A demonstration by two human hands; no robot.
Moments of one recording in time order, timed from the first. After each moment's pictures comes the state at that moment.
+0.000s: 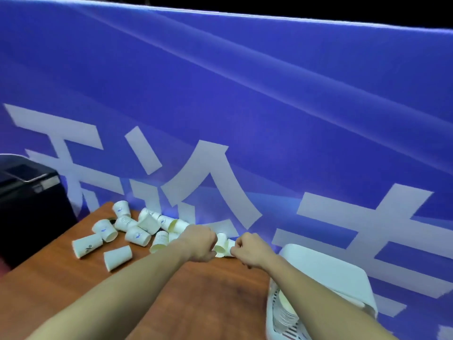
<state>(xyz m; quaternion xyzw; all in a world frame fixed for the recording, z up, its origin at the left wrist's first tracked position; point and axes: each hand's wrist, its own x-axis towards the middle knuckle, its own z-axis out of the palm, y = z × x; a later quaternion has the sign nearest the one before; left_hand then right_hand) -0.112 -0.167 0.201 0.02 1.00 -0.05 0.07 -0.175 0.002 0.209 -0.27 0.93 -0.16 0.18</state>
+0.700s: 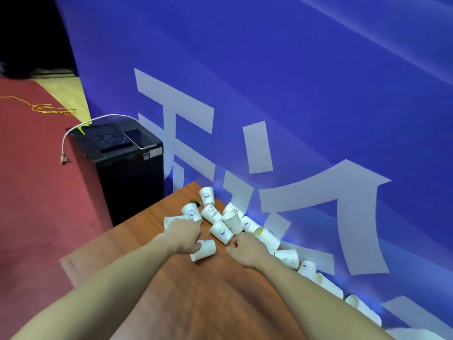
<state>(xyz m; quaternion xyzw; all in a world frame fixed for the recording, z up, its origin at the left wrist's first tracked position) 0.012 -0.475 0.131 -0.20 0.97 0.01 0.12 -0.113 -0.313 0.159 -0.41 0.88 -0.07 0.23</state>
